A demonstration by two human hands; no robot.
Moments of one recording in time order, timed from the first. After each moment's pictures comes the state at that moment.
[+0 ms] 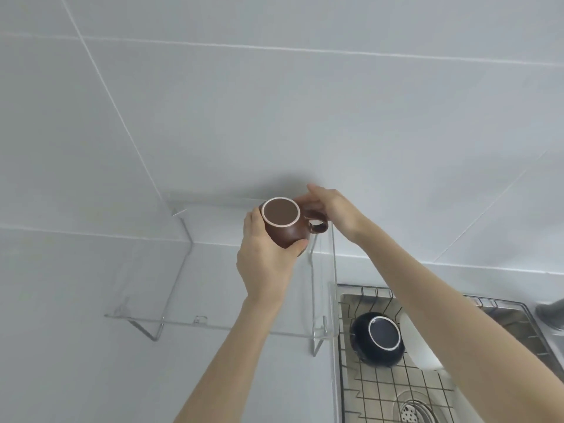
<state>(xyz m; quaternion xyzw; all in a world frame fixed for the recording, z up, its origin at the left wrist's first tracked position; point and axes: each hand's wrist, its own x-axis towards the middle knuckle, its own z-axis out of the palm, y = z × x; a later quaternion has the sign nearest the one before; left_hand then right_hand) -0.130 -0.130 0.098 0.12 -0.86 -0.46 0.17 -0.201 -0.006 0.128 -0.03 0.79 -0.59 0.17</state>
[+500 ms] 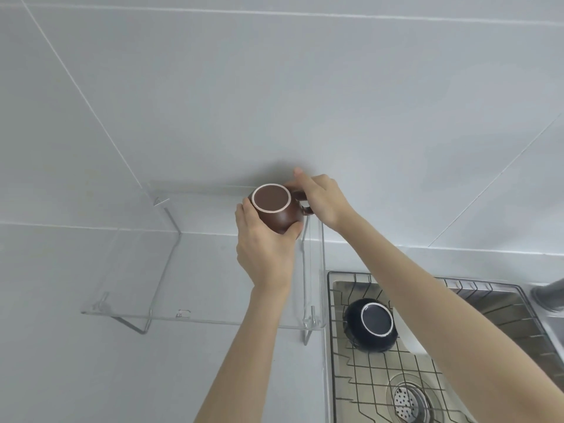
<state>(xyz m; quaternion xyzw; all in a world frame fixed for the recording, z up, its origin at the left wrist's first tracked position) -0.138 -0.102 0.088 0.19 -0.86 -0.45 0.18 -0.205 -0.009 0.116 -0.02 0.82 -0.57 0.08</state>
